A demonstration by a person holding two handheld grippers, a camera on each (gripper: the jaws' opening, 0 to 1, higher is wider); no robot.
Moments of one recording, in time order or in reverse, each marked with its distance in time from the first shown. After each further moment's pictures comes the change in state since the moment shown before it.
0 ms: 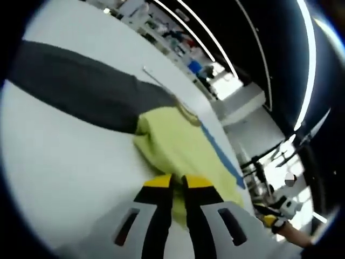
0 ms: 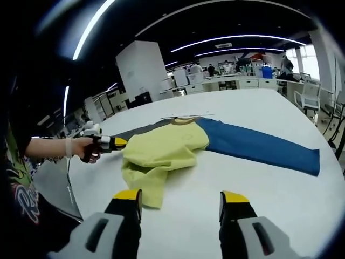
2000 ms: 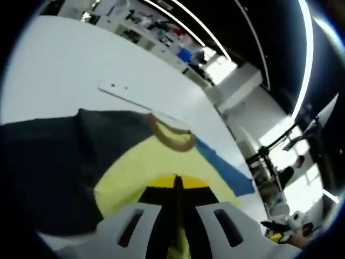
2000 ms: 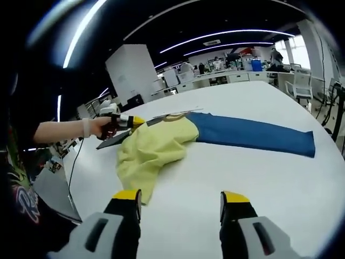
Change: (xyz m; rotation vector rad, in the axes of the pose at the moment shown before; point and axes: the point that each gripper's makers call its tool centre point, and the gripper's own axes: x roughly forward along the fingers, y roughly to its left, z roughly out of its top) left arm 0.092 -0.040 0.068 0.199 0.083 -0.007; right arm -0.003 -0.002 -0.014 0.079 0.002 -0.035
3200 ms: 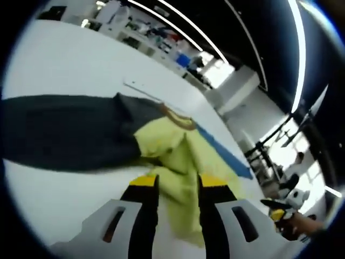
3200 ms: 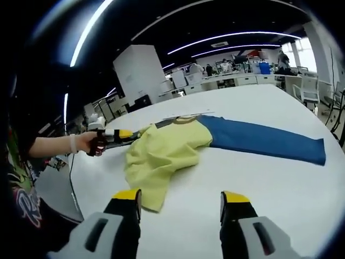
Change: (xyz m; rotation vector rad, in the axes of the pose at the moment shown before) left arm -0.075 0.022 -0.059 -0.020 -0.020 0.022; right arm 0.010 0.019 0.007 -0.029 -0.011 0.053
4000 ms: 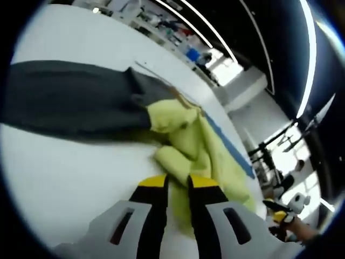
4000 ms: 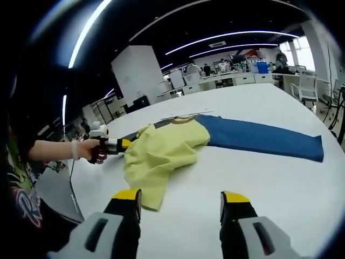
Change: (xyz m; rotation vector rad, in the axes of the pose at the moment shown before) left arm 0.010 0.006 -0.021 -0.104 0.020 0.015; right arm -0.004 -0.004 -0.002 0.019 -0.009 -0.014
